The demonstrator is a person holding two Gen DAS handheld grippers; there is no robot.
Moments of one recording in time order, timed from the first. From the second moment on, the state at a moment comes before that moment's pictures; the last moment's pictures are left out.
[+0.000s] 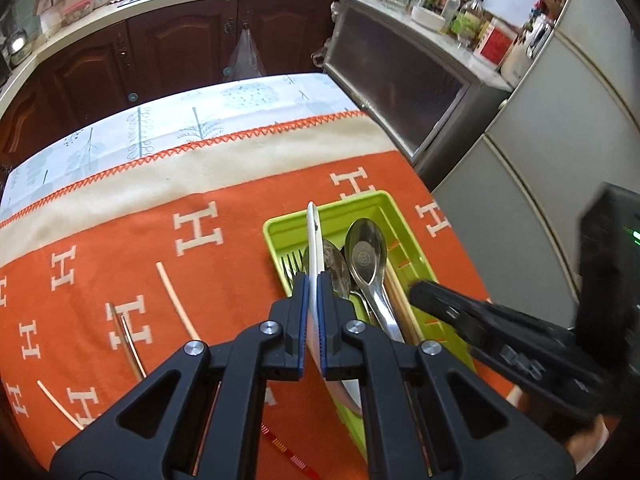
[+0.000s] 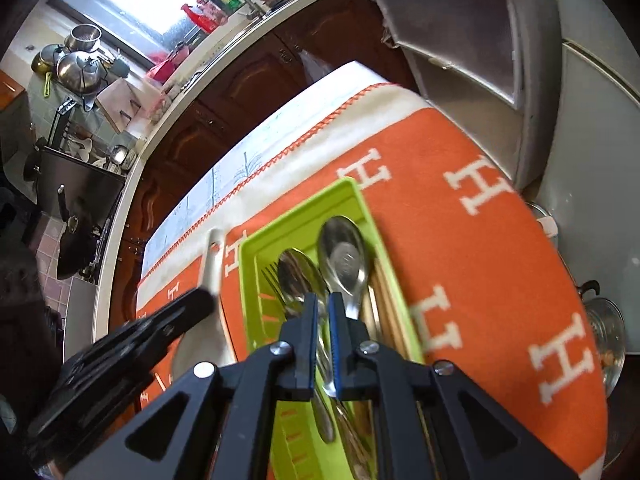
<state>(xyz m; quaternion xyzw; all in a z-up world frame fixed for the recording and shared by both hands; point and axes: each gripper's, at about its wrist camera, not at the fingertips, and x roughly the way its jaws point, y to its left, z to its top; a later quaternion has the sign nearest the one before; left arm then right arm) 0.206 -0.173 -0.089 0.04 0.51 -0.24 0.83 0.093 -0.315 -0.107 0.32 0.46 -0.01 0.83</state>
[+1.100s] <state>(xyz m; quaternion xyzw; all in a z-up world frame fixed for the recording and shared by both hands) 0.142 -0.108 -0.070 0.08 0.52 -0.20 0.83 0.023 -0.272 -0.084 0.26 0.48 0.02 0.84</state>
